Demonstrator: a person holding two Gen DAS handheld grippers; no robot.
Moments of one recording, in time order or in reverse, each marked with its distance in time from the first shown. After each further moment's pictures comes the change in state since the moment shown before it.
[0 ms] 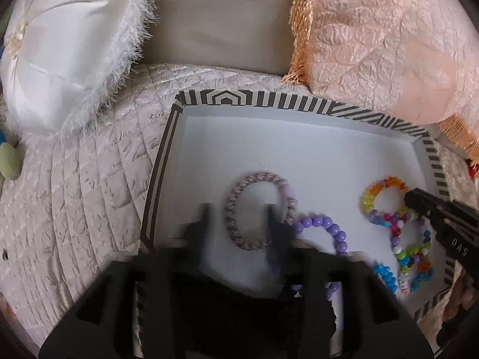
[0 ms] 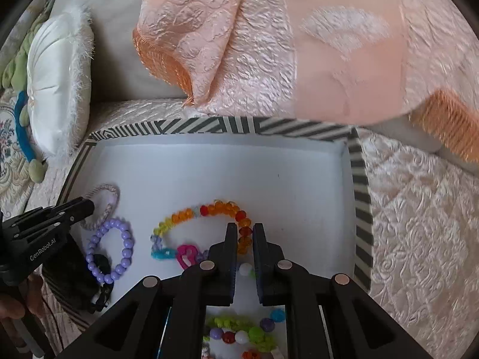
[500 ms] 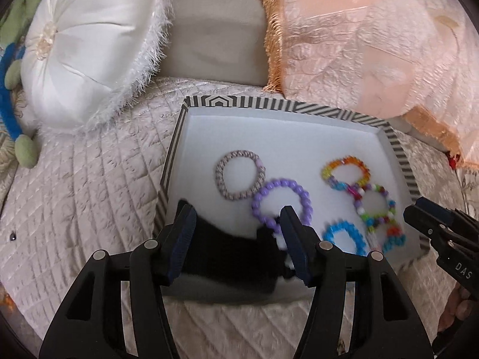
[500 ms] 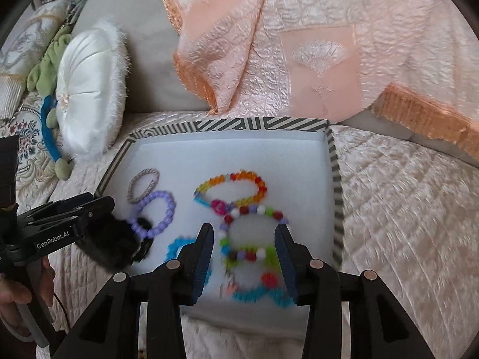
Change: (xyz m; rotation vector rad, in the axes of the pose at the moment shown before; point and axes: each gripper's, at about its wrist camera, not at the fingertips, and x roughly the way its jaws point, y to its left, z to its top) left arm -0.070 -0.008 -0.042 0.034 -0.080 -0.021; right arm -0.090 0.012 -0.067 0.002 -0.110 0.025
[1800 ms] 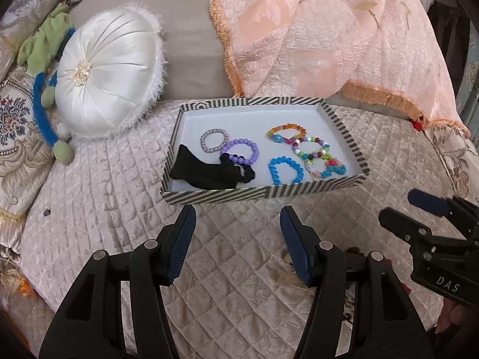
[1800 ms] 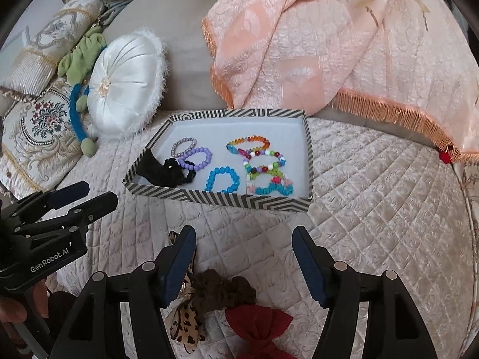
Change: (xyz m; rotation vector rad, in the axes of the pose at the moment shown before) left arm -0.121 -0.035 -0.110 0.105 -0.148 0.020; right arm -0.109 0.048 -0.104 -0.025 -0.098 -0.069
